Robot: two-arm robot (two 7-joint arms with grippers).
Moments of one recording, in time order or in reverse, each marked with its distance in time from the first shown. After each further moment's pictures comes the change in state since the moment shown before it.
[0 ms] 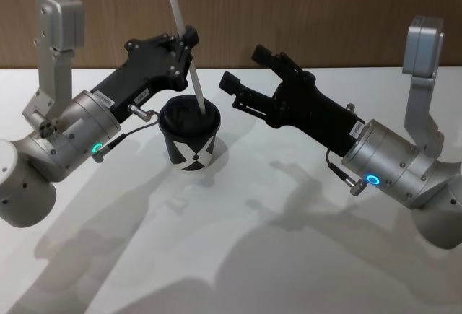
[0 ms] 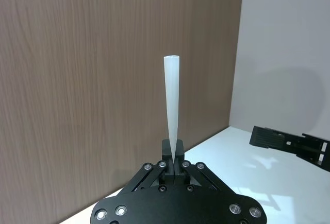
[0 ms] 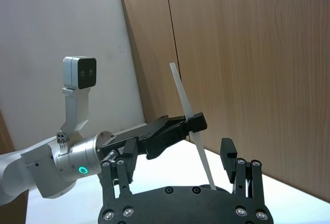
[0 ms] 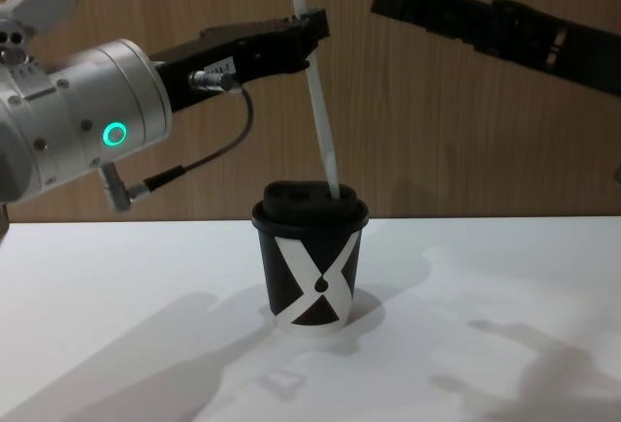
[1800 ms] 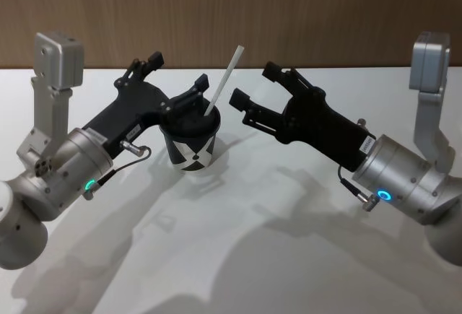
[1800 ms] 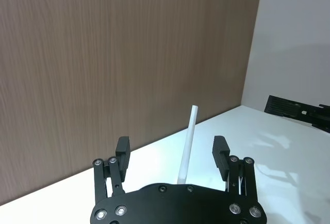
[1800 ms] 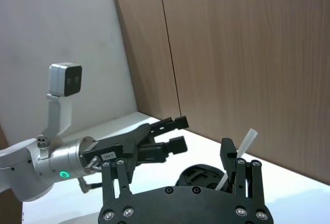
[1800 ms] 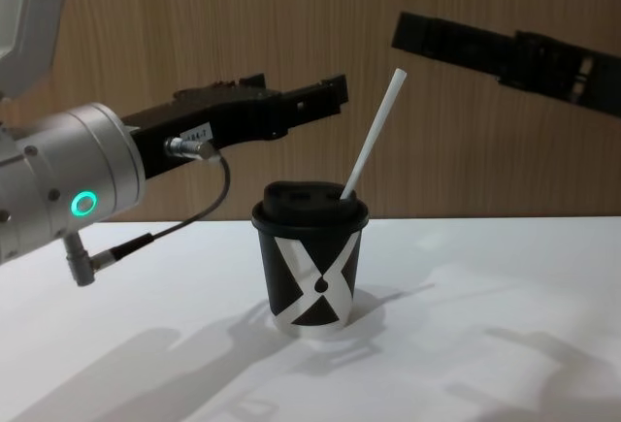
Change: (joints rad) left arm 0.133 0.014 -0.045 -0.083 0.063 0.051 0.073; right arm -0.053 0.048 0.005 -0.046 -0.003 0.008 -0.043
